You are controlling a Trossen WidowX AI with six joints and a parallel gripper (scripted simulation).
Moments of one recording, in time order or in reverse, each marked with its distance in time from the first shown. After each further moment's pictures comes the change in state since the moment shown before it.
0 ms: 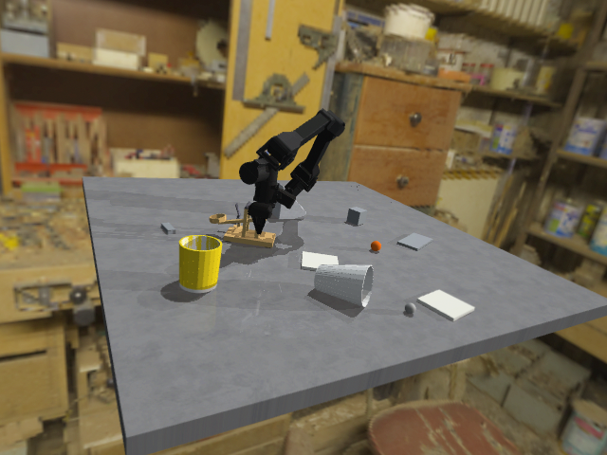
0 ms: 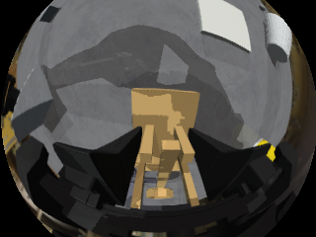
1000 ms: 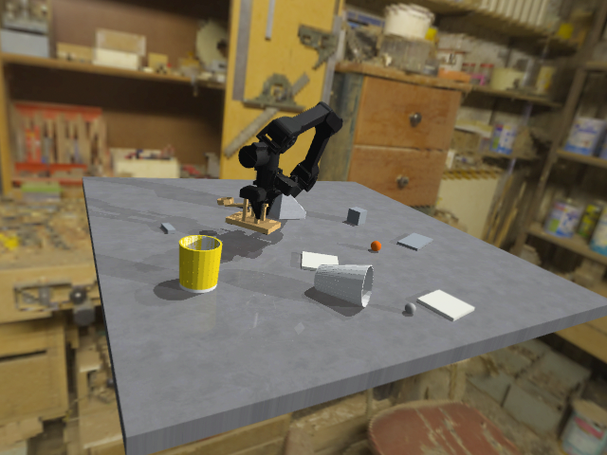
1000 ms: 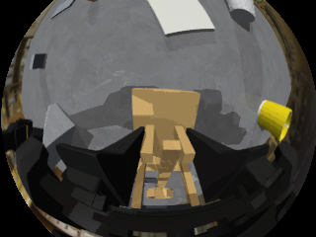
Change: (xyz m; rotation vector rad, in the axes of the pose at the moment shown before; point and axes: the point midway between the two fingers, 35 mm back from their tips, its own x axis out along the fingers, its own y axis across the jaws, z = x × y) arm -0.045 0.000 0.000 0.353 -0.005 0.009
